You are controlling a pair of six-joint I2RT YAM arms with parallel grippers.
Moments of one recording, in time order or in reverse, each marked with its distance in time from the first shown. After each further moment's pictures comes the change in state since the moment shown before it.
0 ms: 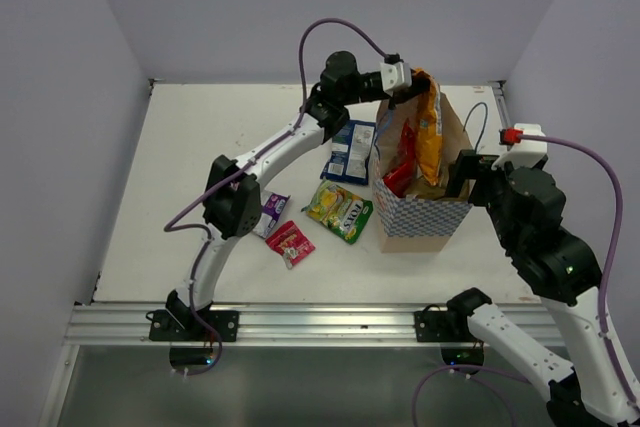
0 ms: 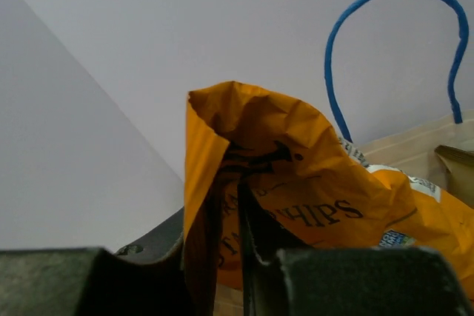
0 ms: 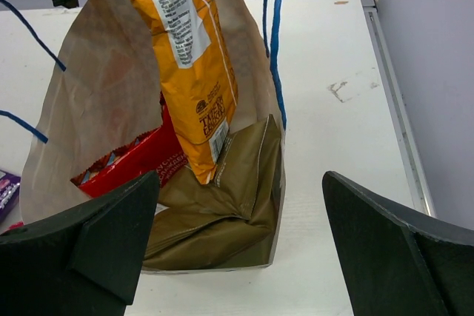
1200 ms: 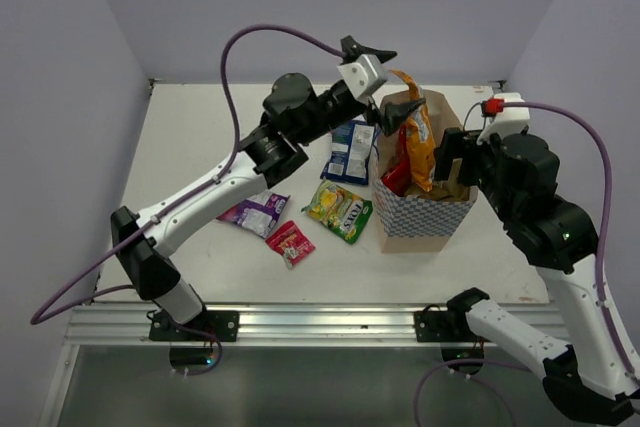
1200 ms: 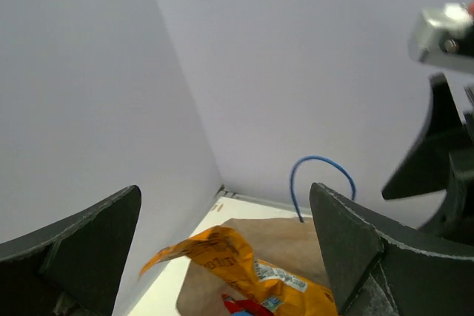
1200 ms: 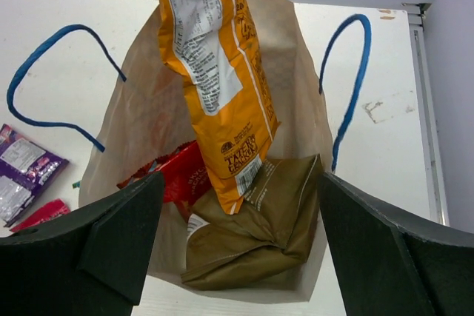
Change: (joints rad) left arm -0.177 -0.663 -0.520 -0.130 -0.478 -0.052; right arm 0.000 0.168 0.179 -0.038 -0.129 -0.031
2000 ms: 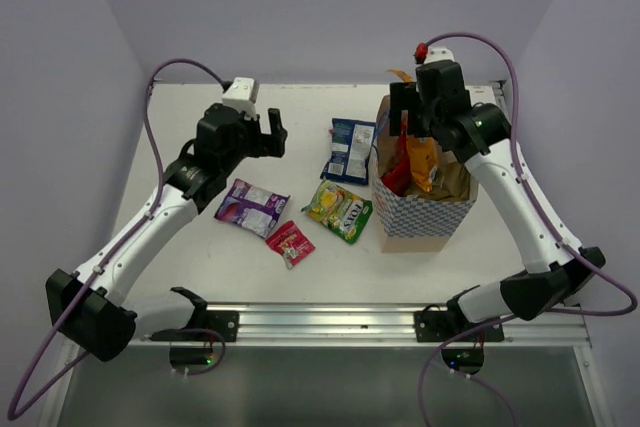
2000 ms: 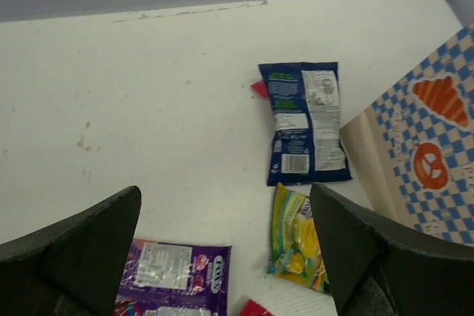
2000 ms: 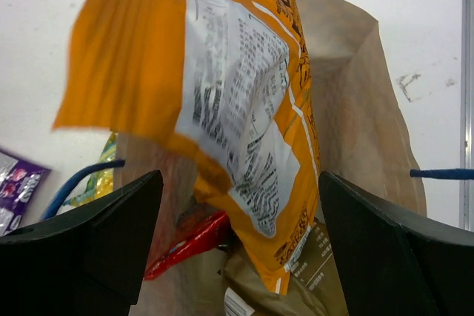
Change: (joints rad) left arm 0.375 -0.404 -0.526 -0.520 -0.442 -0.458; right arm 0.001 0.556 0.344 -0.103 0.006 0.085
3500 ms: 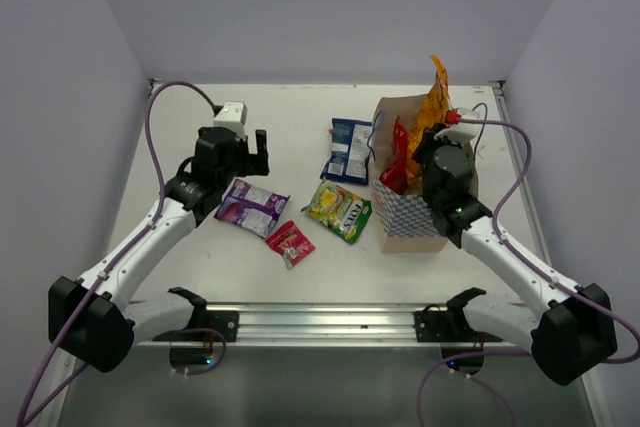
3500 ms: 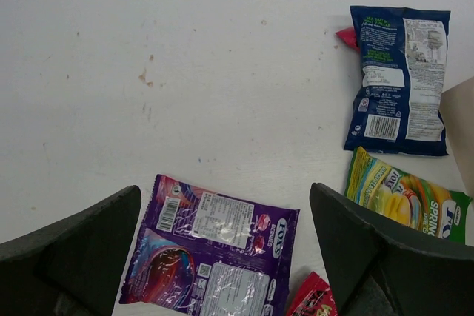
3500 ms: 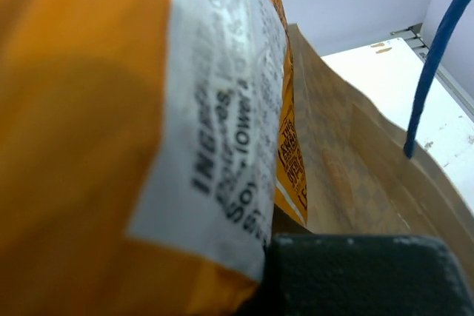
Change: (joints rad) left arm 0.092 -0.092 -0.236 0.011 -0.089 0.026; right arm 0.001 -0.344 -0.971 1.234 0.262 0.019
